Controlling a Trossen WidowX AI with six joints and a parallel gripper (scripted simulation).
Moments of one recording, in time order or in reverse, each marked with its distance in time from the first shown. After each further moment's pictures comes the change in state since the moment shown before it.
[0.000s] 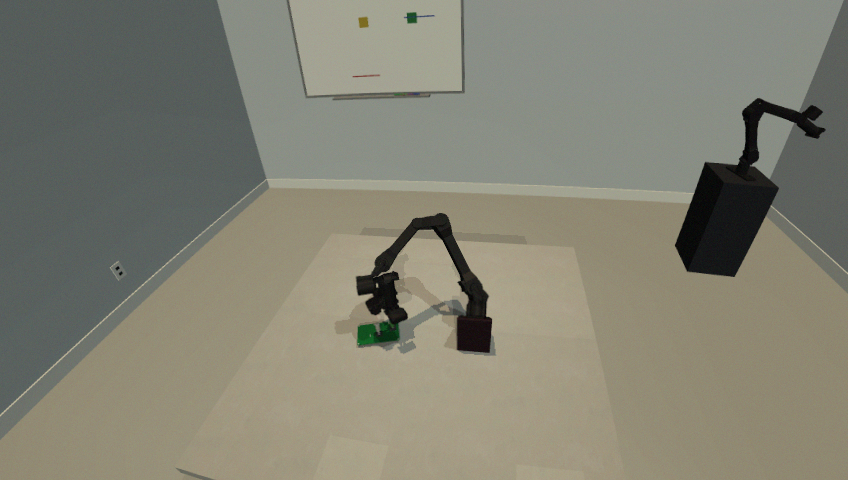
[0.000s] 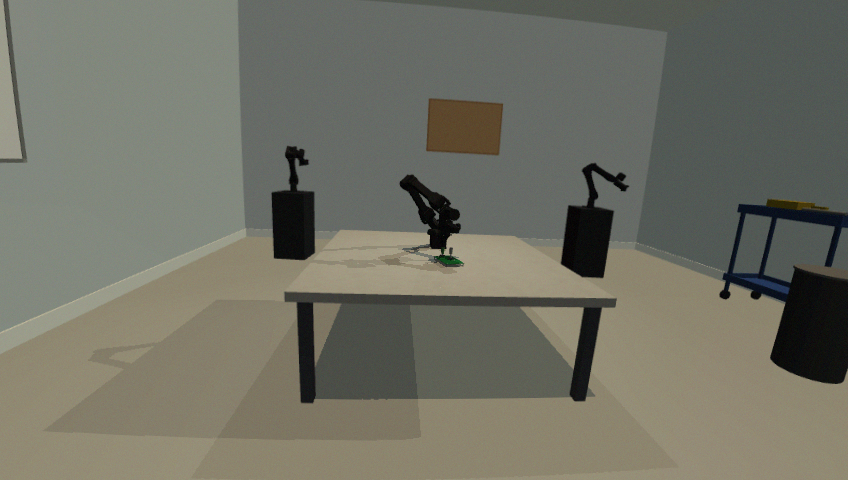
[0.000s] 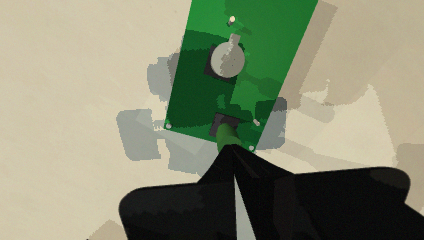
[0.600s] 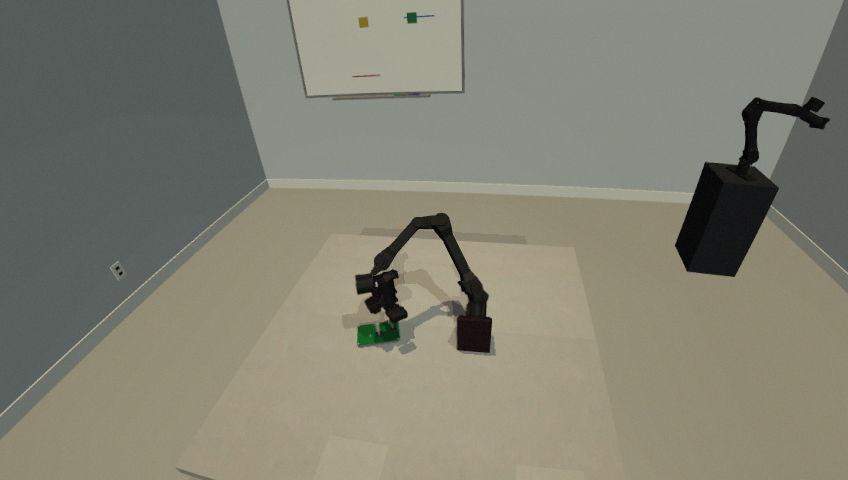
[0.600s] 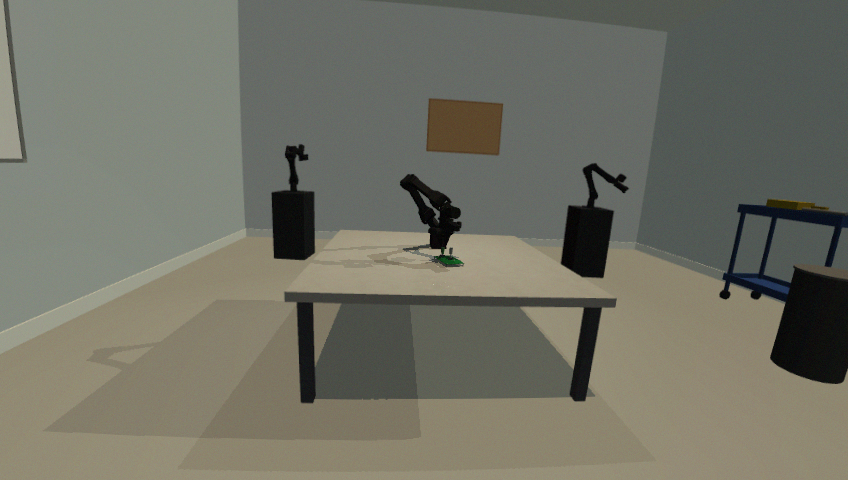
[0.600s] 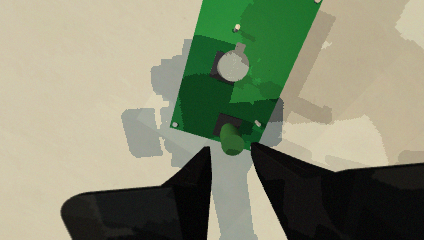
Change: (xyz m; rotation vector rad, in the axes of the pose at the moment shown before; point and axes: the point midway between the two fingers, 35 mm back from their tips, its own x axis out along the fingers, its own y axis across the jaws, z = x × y) arm -0.009 0.003 0.003 -0.022 -0.008 0.010
